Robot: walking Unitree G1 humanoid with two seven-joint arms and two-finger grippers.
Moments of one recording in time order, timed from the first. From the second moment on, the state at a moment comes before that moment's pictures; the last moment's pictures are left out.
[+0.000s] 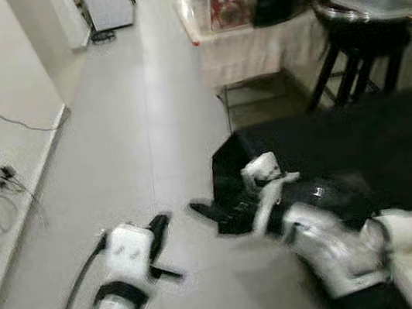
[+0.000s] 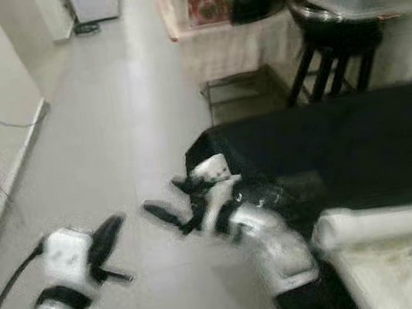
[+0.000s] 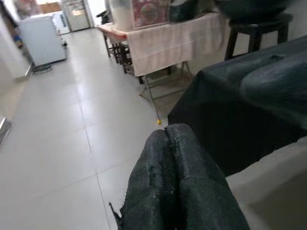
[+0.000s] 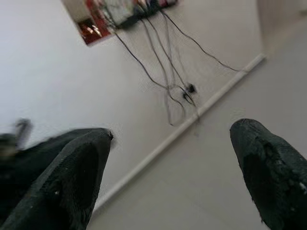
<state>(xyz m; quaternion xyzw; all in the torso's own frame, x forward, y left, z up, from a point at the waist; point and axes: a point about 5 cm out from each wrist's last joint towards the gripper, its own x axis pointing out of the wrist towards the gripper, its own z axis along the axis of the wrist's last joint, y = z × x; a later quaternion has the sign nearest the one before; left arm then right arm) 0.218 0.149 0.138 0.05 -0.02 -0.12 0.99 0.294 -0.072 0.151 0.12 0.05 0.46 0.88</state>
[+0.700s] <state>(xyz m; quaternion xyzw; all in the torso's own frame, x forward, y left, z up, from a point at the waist) 0.218 0.145 0.140 0.05 -0.03 -0.13 0.99 0.295 -0.082 0.147 0.12 0.06 0.45 0.88</state>
